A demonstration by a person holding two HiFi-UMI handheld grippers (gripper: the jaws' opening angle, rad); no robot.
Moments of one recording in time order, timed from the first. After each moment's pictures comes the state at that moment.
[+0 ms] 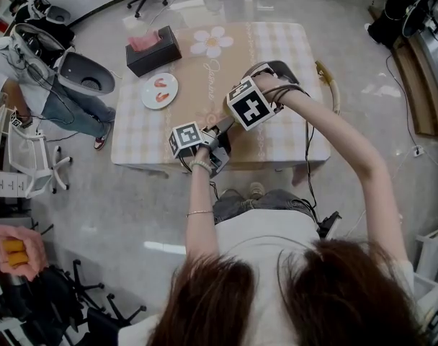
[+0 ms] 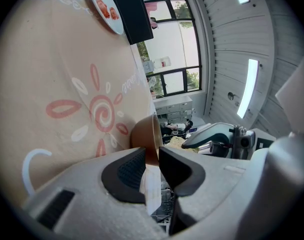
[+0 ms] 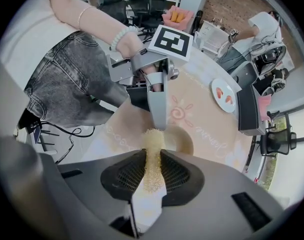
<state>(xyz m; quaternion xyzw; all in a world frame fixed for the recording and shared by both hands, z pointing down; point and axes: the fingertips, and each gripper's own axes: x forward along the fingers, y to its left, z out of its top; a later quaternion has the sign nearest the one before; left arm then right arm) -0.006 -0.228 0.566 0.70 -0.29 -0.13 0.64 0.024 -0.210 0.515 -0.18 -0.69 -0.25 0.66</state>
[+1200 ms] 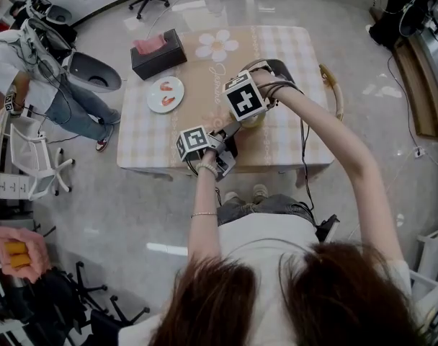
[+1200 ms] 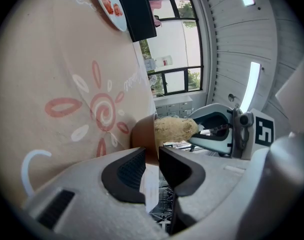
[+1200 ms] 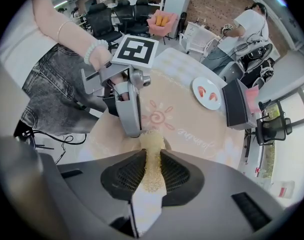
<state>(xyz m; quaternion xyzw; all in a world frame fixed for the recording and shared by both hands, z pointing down) -0.008 -0.229 0.566 0.69 -0.28 -0.13 0.65 -0.012 -0.247 0.507 -0.13 -0.72 -0.22 0.65</state>
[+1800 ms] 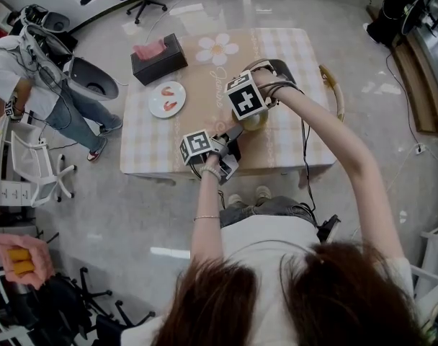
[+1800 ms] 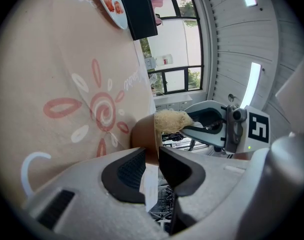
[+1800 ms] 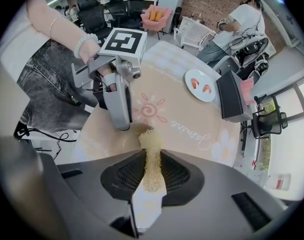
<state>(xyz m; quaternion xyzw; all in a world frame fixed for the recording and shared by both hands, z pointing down) -0.007 -0.229 0.569 0.69 -0.27 -0.13 0.66 -0.006 -0.270 0.512 -0.09 -0.71 -0.22 0.67</state>
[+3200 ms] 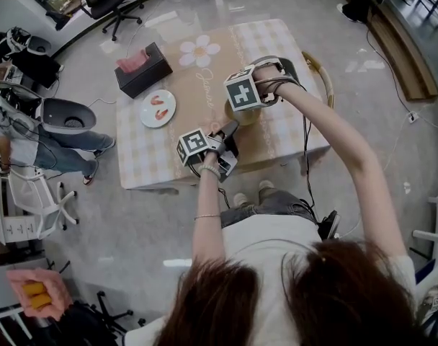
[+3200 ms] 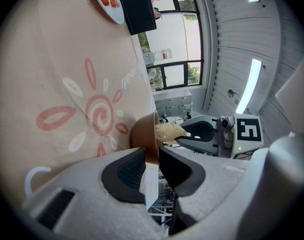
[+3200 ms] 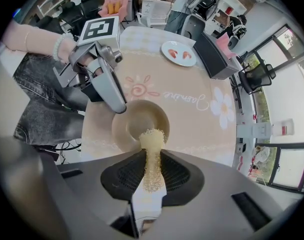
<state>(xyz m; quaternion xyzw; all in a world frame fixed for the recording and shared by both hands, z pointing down) -0.006 -0.230 0.568 0.70 -0.25 -0.11 0.66 0.049 -0.276 0.519 0.05 -0.68 -0.09 0.73</state>
